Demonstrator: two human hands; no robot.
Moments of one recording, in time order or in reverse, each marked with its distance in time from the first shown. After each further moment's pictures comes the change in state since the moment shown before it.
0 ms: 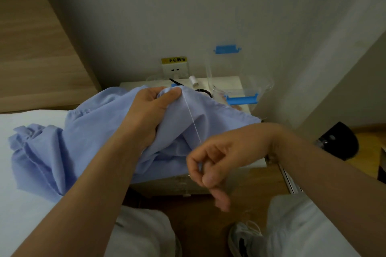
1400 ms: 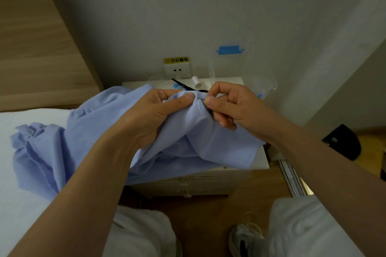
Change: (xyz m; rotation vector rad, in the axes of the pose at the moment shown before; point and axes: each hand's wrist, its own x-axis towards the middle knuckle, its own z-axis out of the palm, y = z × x) left_hand -0.006 0.010 -0.010 -0.118 -0.389 -0.066; right_hand -0.007 0.002 -0.015 -0.100 1.103 -0.284
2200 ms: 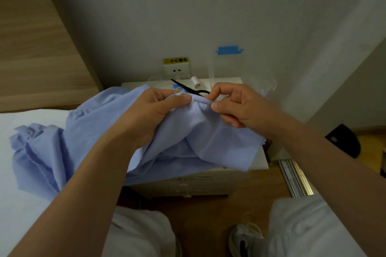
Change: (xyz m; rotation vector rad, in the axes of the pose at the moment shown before) left_hand 0.000 -0.002 -0.006 0.158 0.035 0.088; right_hand -0.003 -0.004 -0.010 -0.099 -0.042 0.040
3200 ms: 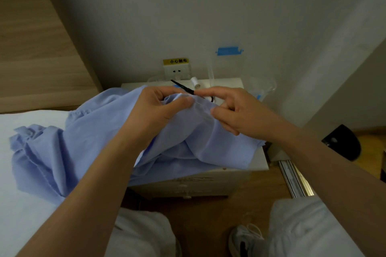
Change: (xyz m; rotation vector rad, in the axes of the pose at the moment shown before) left_hand 0.001 -0.006 0.005 0.168 0.159 0.186; right_hand -0.002 -0.003 0.006 -0.280 0.058 0.008
